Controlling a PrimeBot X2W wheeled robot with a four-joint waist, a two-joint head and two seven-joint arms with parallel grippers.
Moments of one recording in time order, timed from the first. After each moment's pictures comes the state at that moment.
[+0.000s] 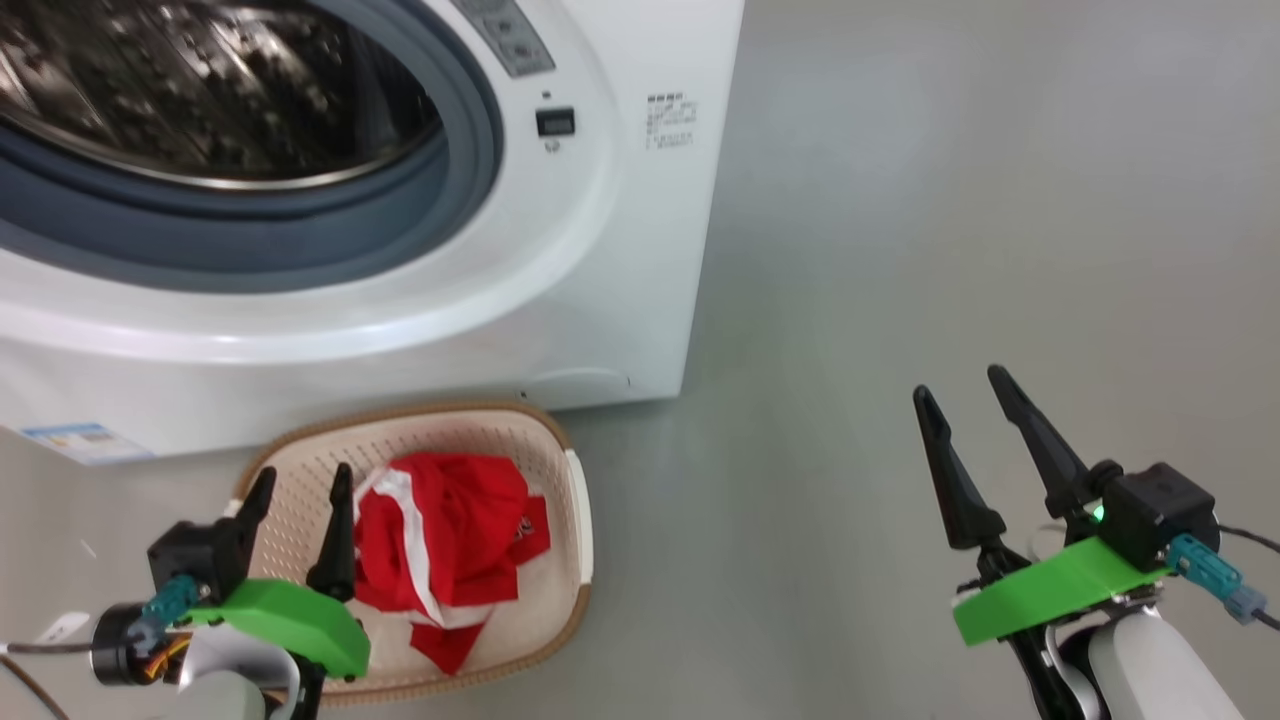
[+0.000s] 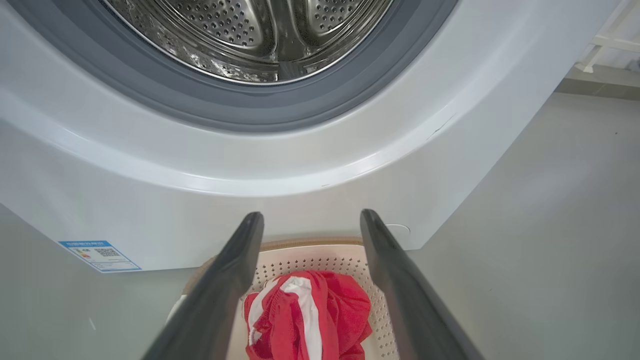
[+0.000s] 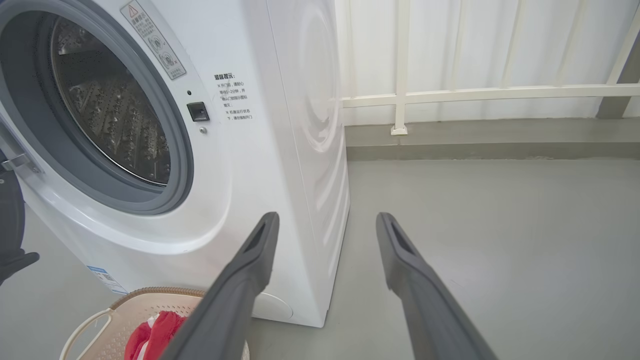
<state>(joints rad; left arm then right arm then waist) -0.38 0.08 0.04 0.69 -0.19 -0.13 -0.26 -0.17 -0.11 0.11 0.21 0.34 0.12 -0.26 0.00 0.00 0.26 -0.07</state>
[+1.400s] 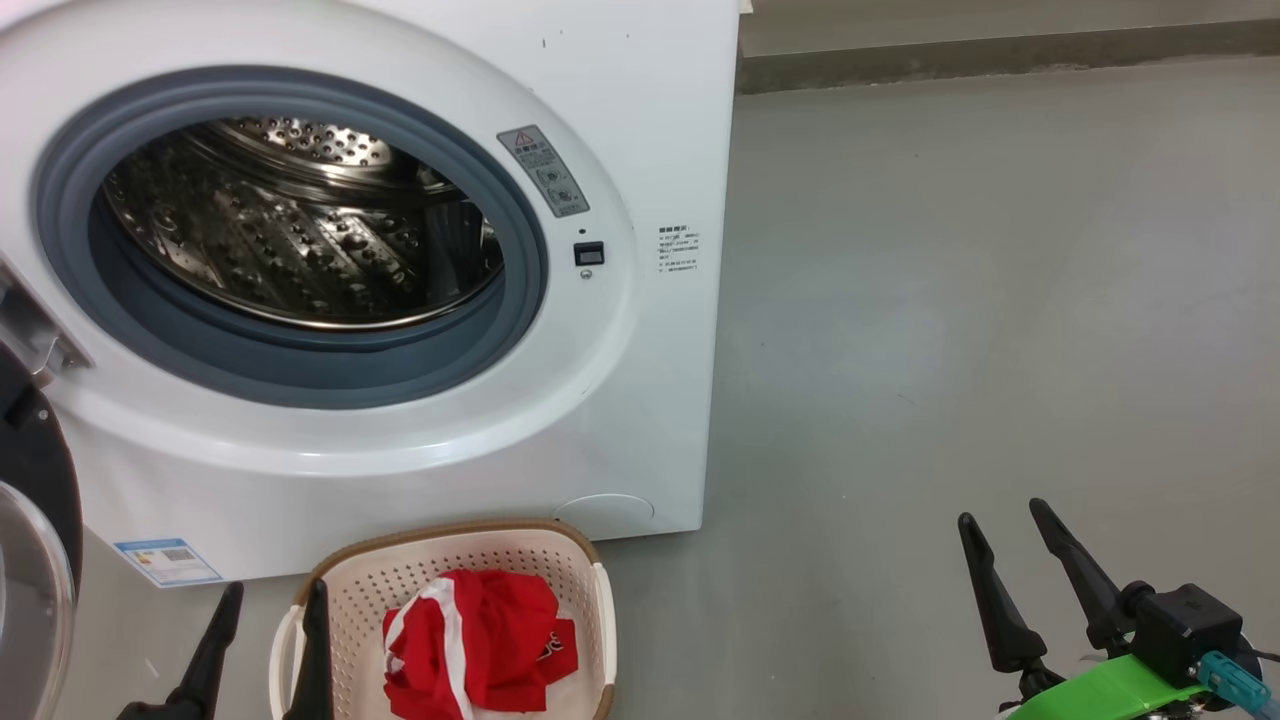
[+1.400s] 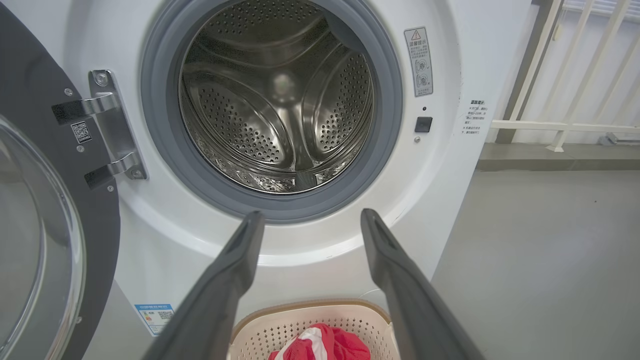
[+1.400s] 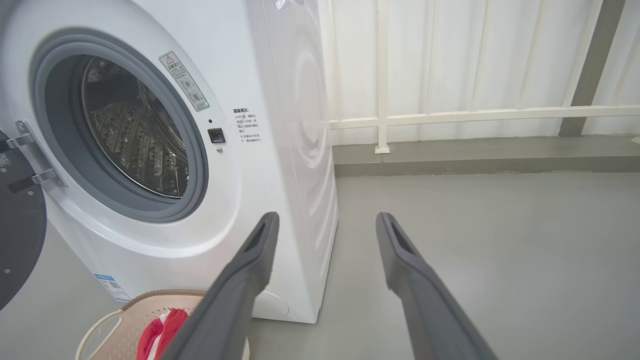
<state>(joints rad) 0.04 0.05 0.13 0.19 -0.14 -0.13 -0.26 0.04 -0.13 0.06 0.19 0.35 0.12 -0.26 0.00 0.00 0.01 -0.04</state>
